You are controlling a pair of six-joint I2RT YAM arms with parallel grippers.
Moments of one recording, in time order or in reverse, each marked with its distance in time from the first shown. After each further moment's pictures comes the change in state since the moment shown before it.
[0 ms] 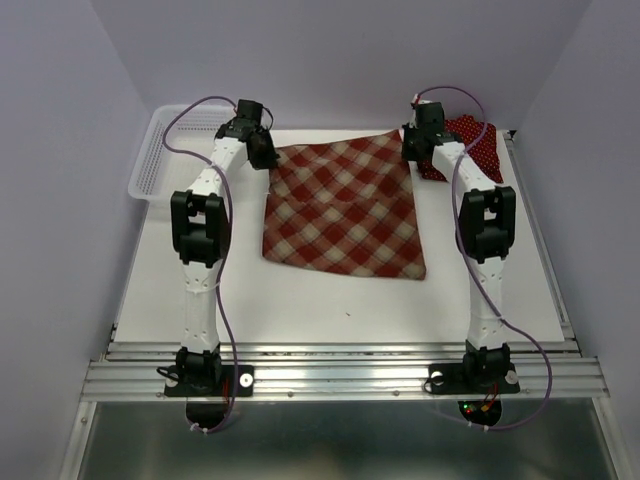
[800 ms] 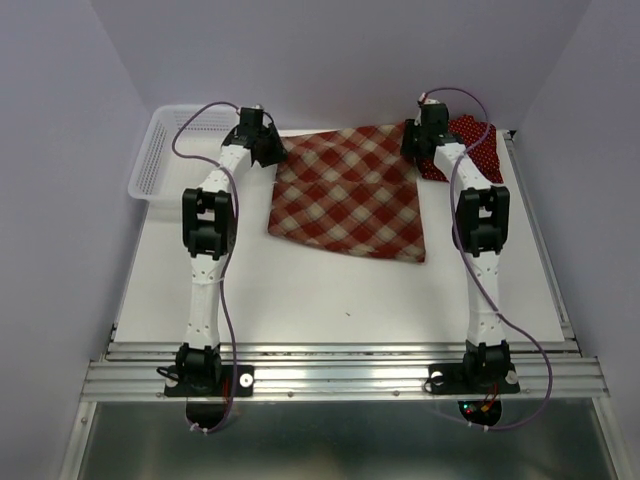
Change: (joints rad) left arm 0.017 0.184 0.108 0.266 0.085 -0.079; right arm -0.048 0.138 0.172 0.056 -0.018 0.045
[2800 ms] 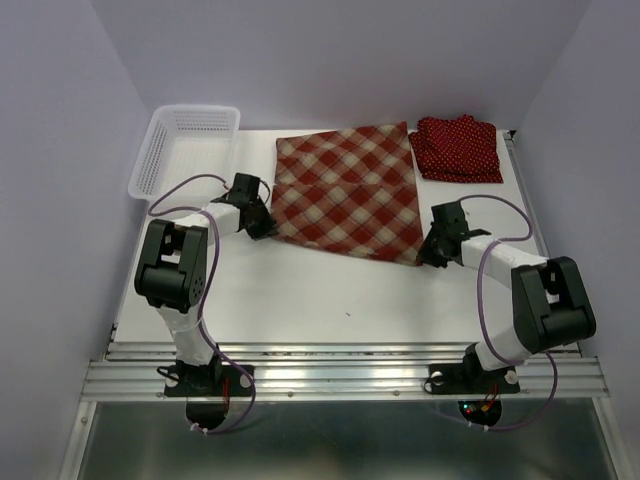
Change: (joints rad) left arm -0.074 -0.709 -1.181 0.179 -0.106 -0.163; right arm 0.106 -1.016 -1.535 0.138 0.072 0.519
